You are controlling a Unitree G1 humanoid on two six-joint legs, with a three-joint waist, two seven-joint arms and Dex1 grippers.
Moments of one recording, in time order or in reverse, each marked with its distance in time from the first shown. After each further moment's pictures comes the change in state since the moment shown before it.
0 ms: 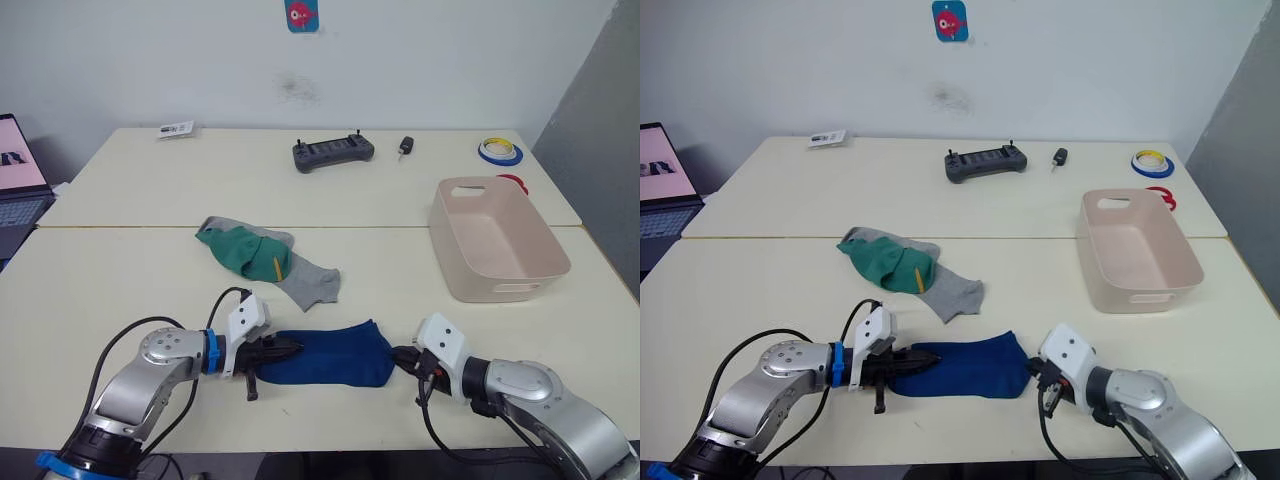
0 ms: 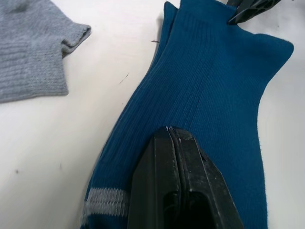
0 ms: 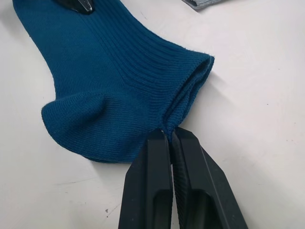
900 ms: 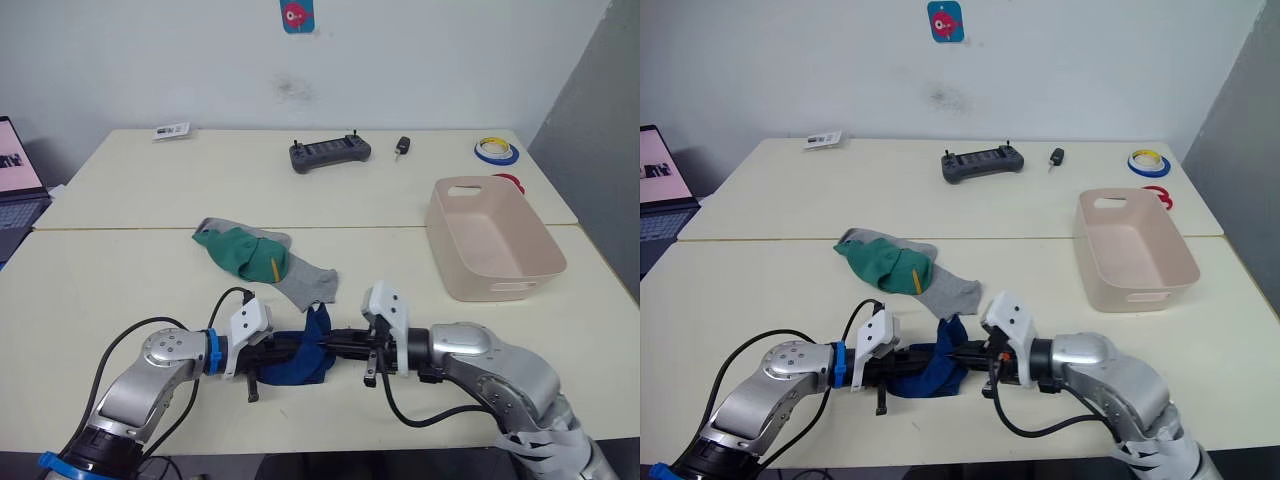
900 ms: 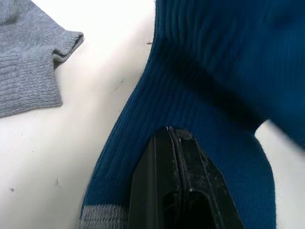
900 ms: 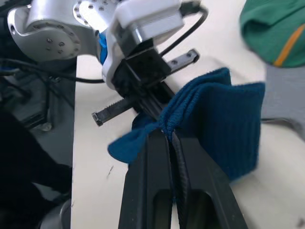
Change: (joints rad) left arm 0.024 0.009 0.005 -0.007 0.008 -0.024 0.013; right arm -0.334 0.284 0.143 0.159 0.231 0.124 0.061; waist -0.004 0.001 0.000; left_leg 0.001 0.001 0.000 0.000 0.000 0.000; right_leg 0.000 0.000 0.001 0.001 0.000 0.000
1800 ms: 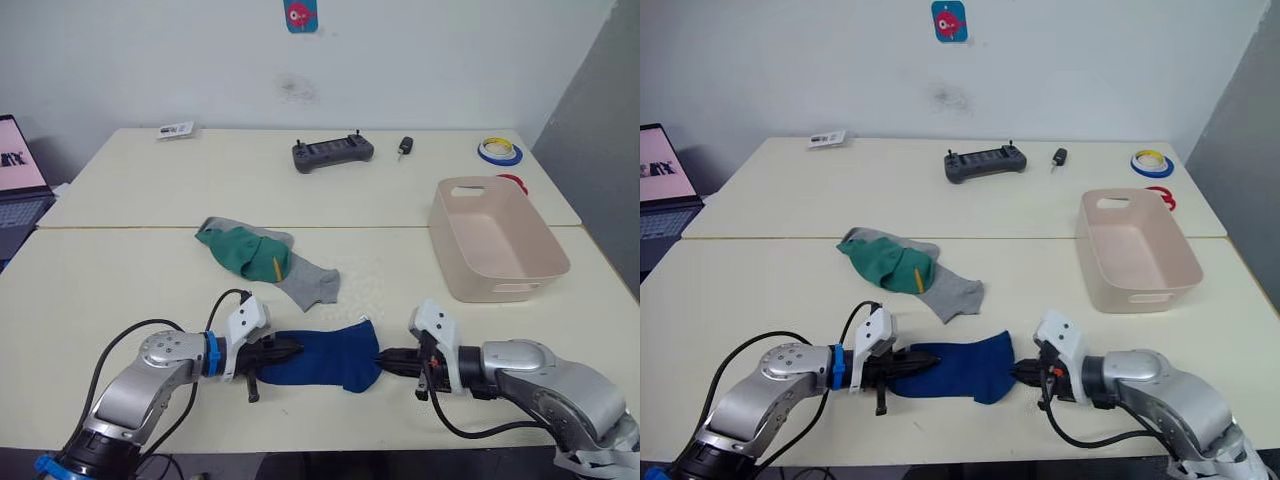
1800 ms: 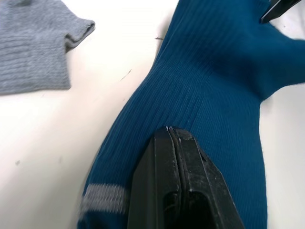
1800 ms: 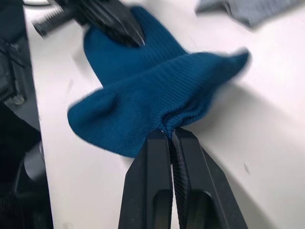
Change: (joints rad) left arm 0.005 -0.001 0.018 -0.036 -0.036 0.097 0.020; right arm 0.193 -0.303 -0.181 -0.093 0.062 0.066 0.024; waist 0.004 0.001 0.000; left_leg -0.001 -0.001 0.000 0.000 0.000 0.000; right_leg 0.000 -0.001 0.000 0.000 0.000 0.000
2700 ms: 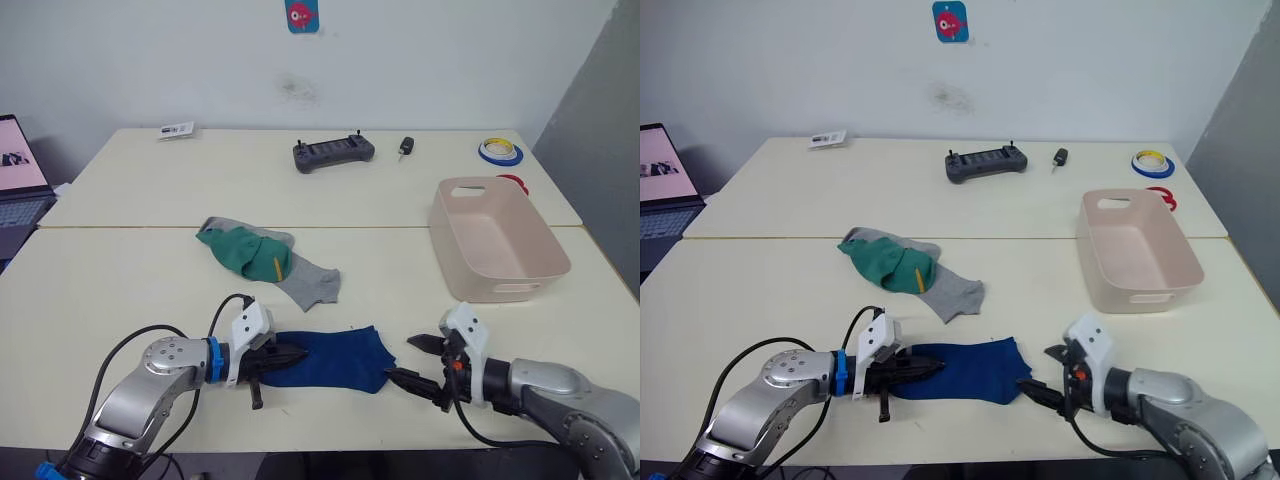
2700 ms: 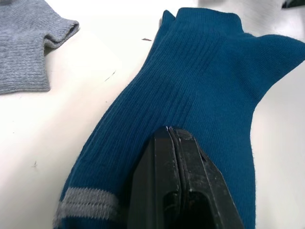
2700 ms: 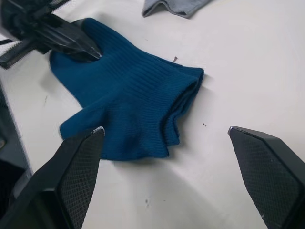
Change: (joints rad) left arm 0.038 -0.014 -0.012 -0.042 0.001 -0.003 0.020; right arm 0.194 0.107 -0.157 -0.107 0.057 0.020 -0.192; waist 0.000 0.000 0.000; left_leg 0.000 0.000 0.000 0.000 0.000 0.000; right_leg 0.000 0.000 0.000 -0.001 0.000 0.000
